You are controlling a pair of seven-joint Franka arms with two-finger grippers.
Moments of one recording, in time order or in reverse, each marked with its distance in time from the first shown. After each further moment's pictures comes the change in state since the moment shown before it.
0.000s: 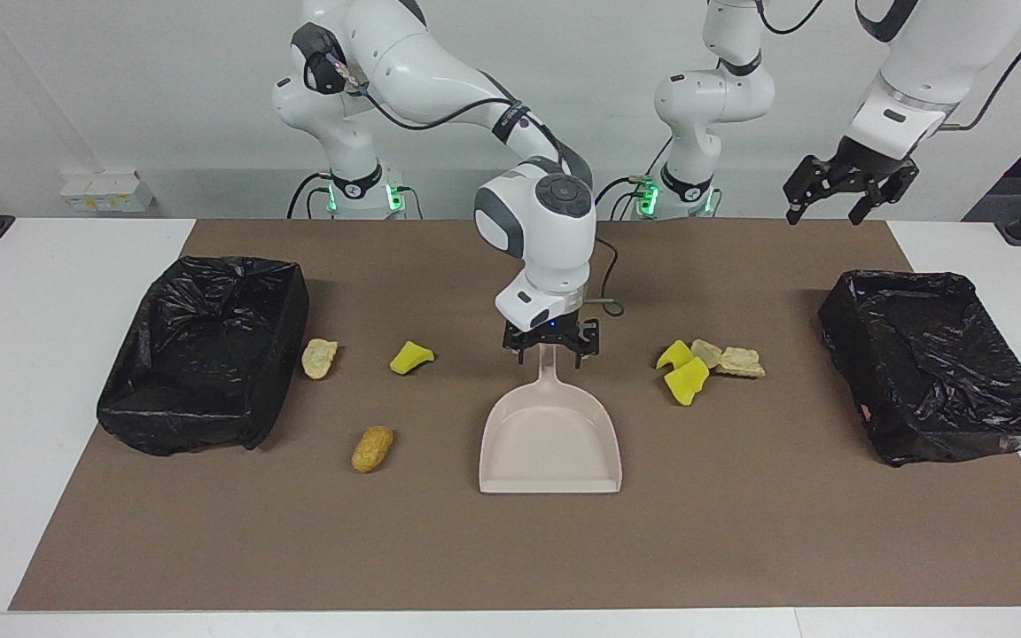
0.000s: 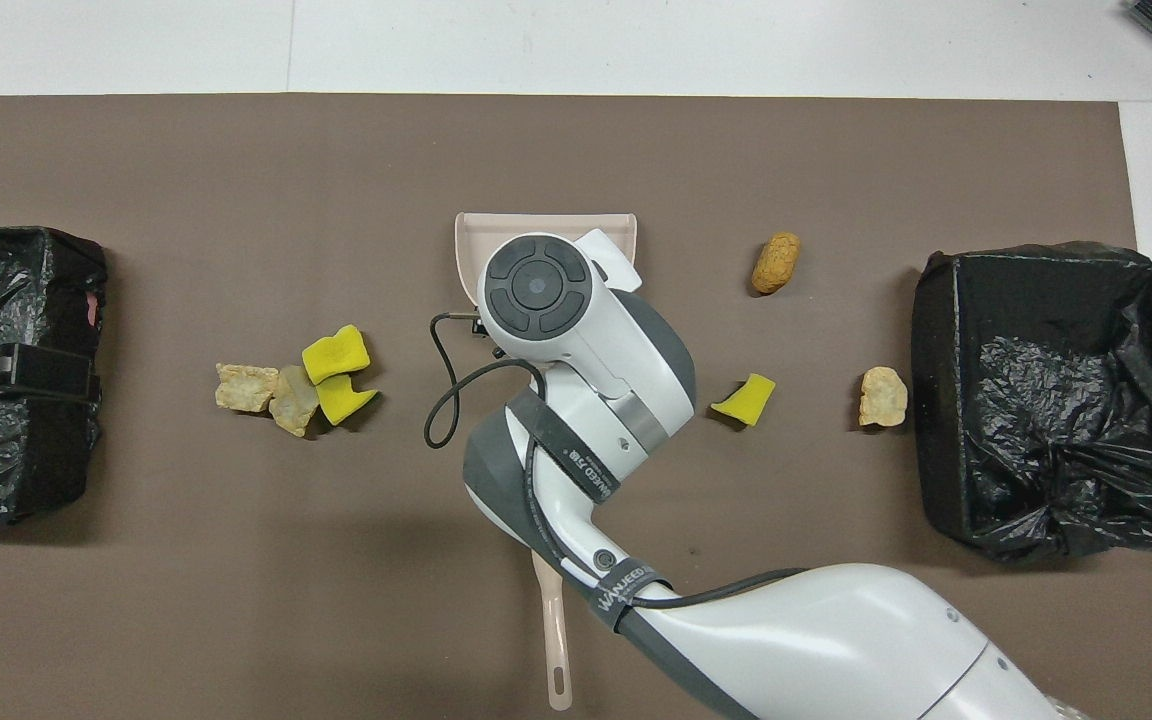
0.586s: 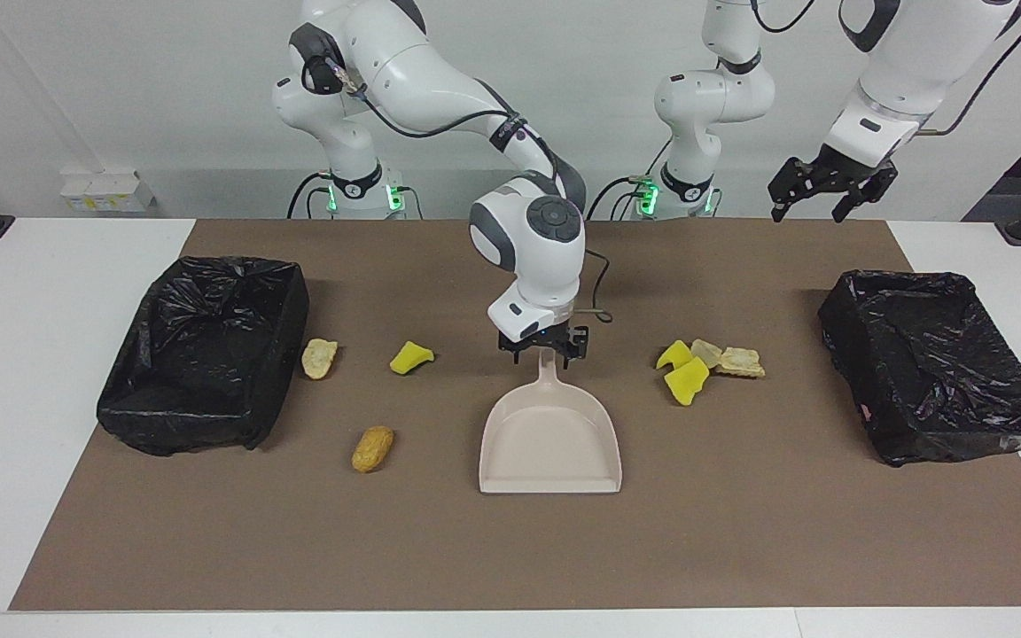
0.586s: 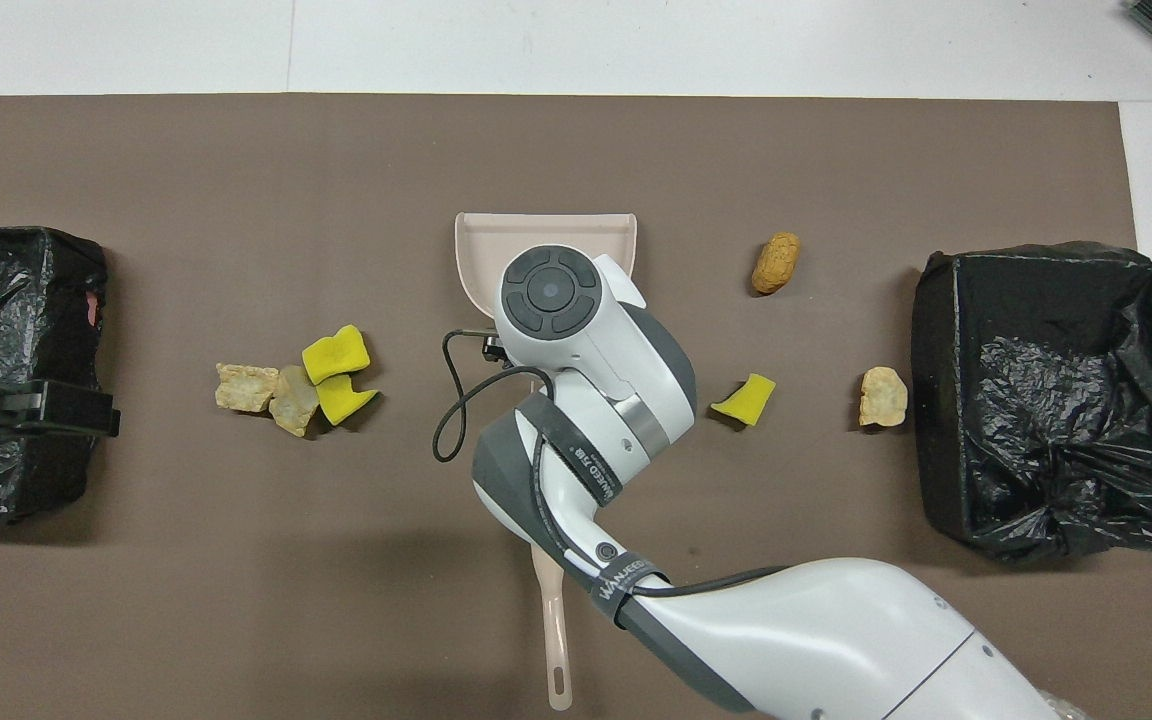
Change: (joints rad) left arm -0.002 -0.049 -0.007 -0.086 0.000 0.000 0.000; right arm -0.004 0.001 -0.001 -0.066 0.073 0.003 0.002
